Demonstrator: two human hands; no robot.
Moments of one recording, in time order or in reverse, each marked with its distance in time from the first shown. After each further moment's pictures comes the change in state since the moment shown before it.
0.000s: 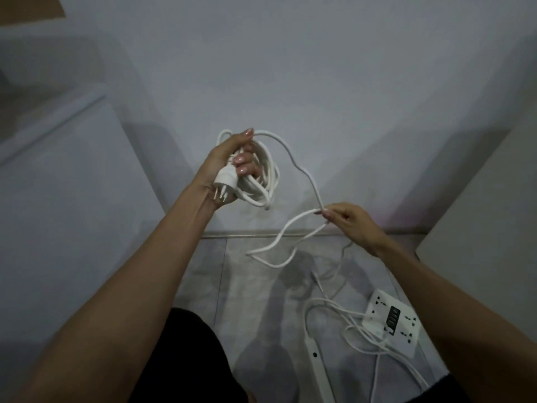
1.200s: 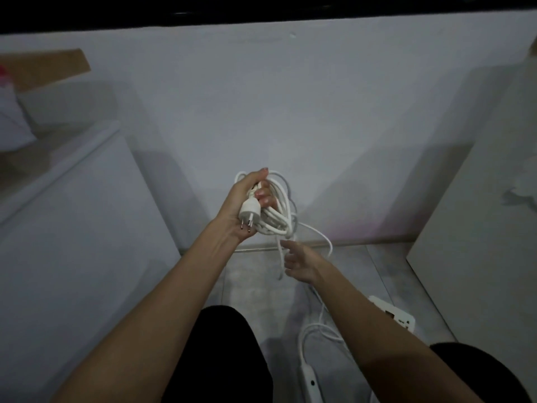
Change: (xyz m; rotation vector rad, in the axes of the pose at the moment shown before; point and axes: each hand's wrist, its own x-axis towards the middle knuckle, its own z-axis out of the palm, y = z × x) left_hand -0.029 -0.036 0.039 -0.016 0.119 -0.074; right_hand -0.015 -0.060 0.086 1.066 -0.088 0.895
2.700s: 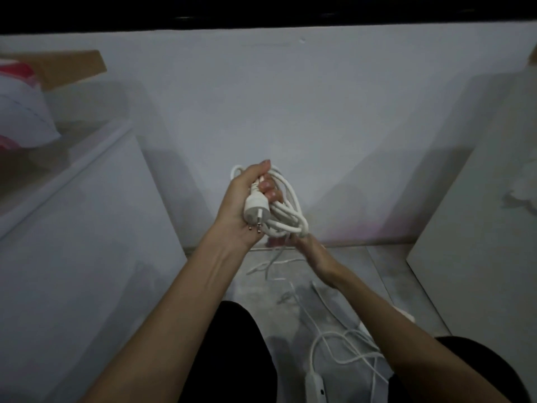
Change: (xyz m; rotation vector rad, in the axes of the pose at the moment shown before) left_hand -0.055 0.007 0.031 -0.040 0.036 0.170; right_hand -0.076 -0.011 0.009 -0.724 -0.202 -0.735
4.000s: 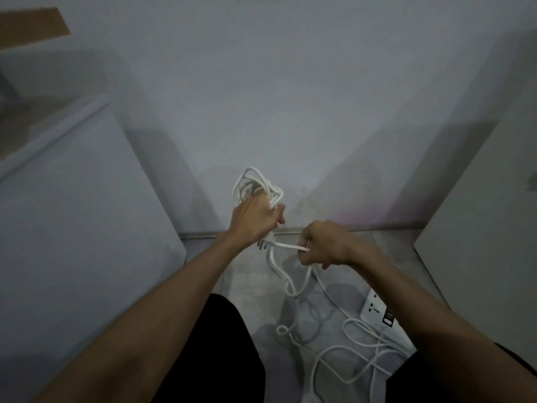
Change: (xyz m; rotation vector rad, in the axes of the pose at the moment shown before) left_hand 0.084 -0.070 -0.090 1.868 0.192 0.301; right_hand 0.004 0.011 -0.045 -0.761 -0.200 0.228
